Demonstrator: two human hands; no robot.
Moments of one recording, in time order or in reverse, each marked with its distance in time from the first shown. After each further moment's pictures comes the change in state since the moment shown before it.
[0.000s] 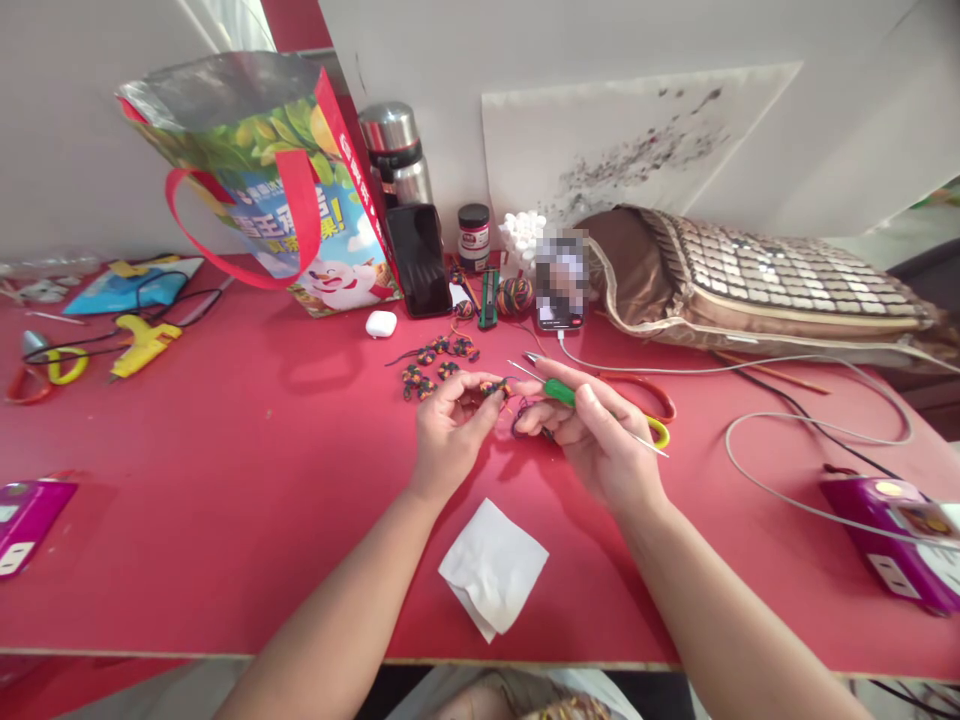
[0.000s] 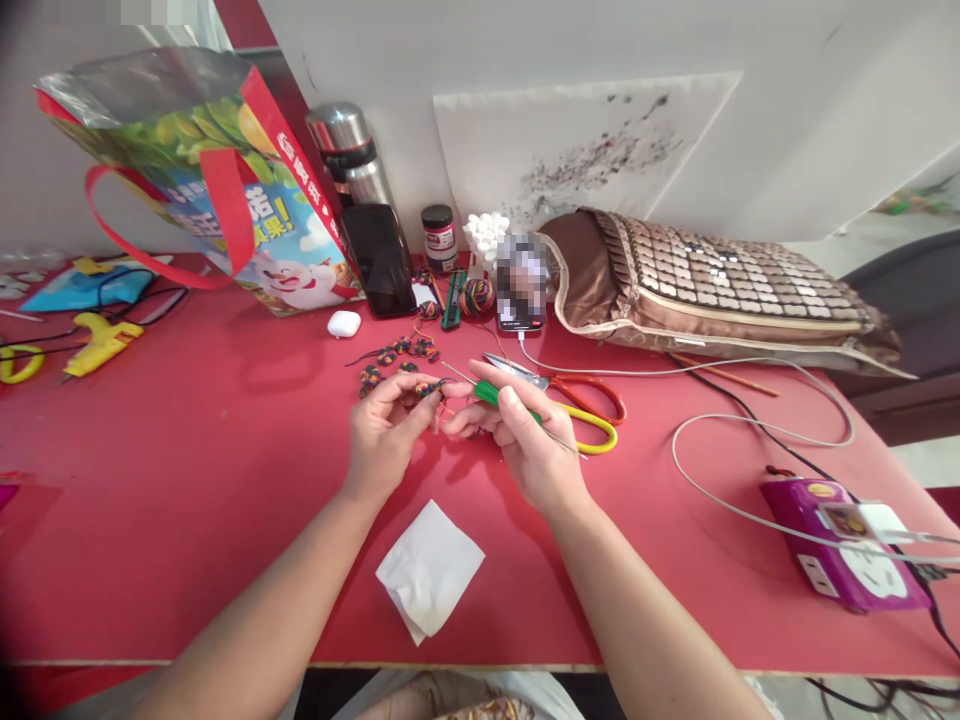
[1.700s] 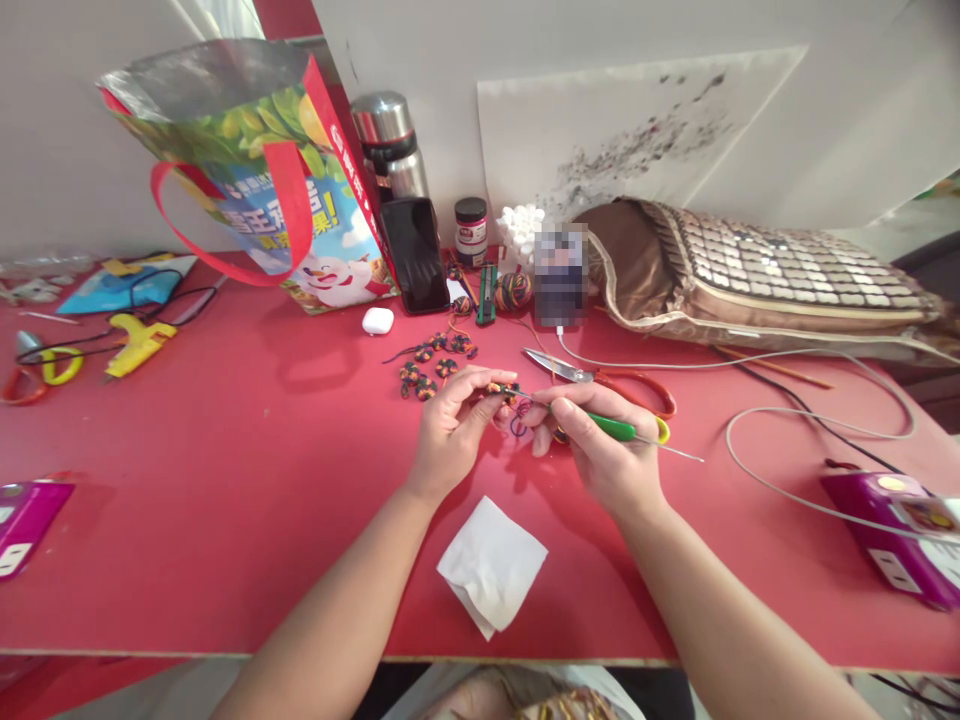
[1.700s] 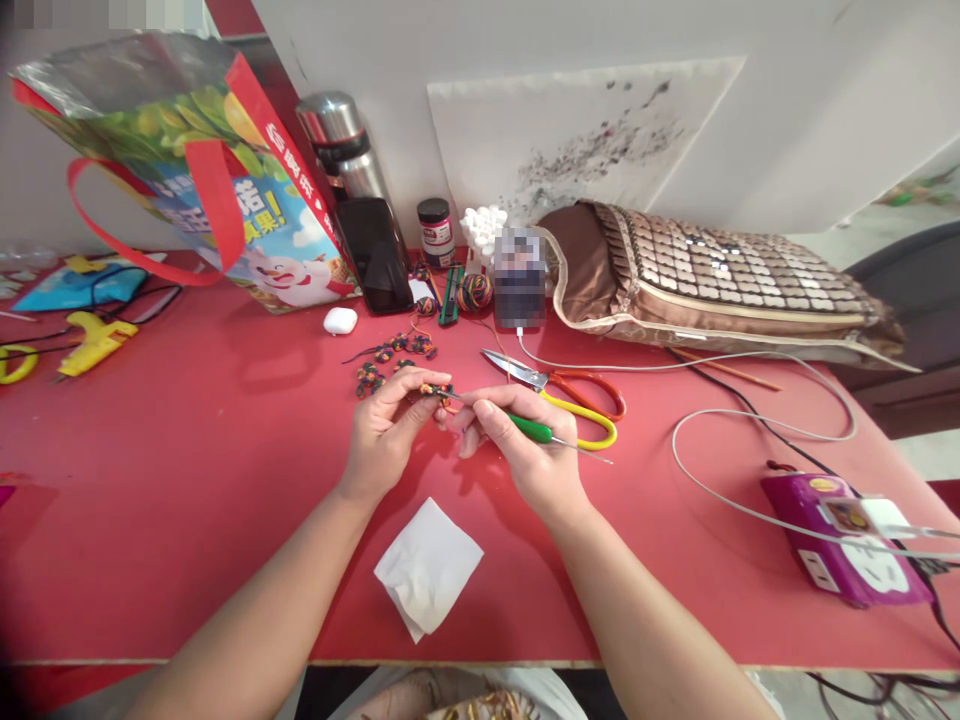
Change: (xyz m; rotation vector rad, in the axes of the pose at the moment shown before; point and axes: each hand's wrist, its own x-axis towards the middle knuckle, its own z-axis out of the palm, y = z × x) left_hand 0.001 0.009 -0.002 0.028 -0.164 0.054; right_hand -0.008 0.006 -0.004 -0.145 0.035 -0.077
